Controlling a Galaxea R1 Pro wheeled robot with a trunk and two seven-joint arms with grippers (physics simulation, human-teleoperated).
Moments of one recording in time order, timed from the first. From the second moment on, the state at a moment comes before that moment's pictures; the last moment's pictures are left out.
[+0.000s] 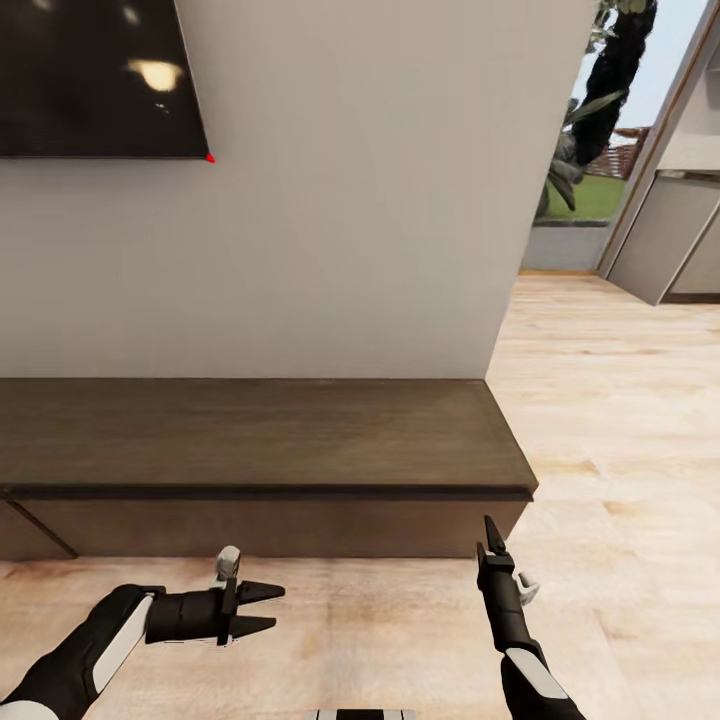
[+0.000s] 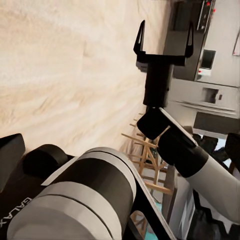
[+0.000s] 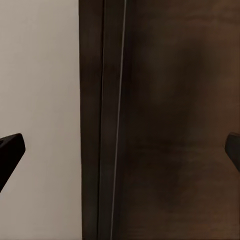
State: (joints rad) left arm -0.45 0.29 -0.17 -0.78 0.53 1.04 -1.16; right arm -0.47 0.07 -0.30 -0.40 -1.29 -0.04 0.93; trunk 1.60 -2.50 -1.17
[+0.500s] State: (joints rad) left arm -0.45 0.29 -0.17 -0.78 0.52 1.04 -1.17; right arm -0.47 0.07 -0.30 -0.40 -1.29 -0.04 0.93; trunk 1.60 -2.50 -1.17
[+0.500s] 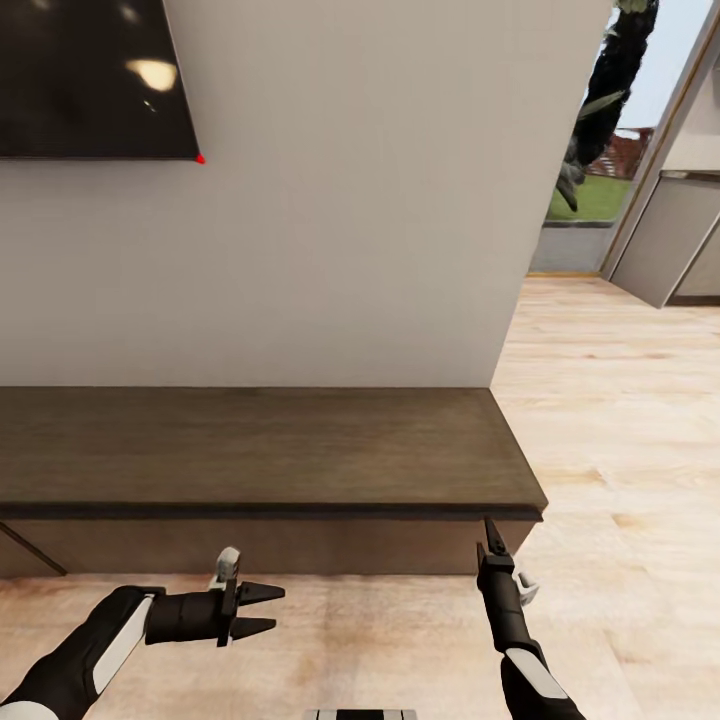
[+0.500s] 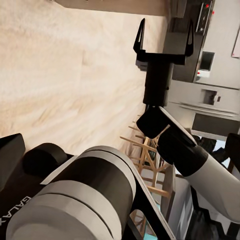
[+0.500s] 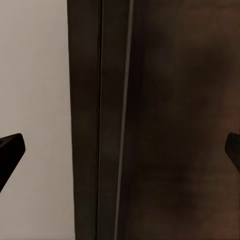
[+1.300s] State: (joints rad) left arm -0.45 0.29 -0.17 -0.78 0.52 1.04 -1.17; right arm -0.47 0.06 -0.30 -0.40 -1.29 -0.04 0.93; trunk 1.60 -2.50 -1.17
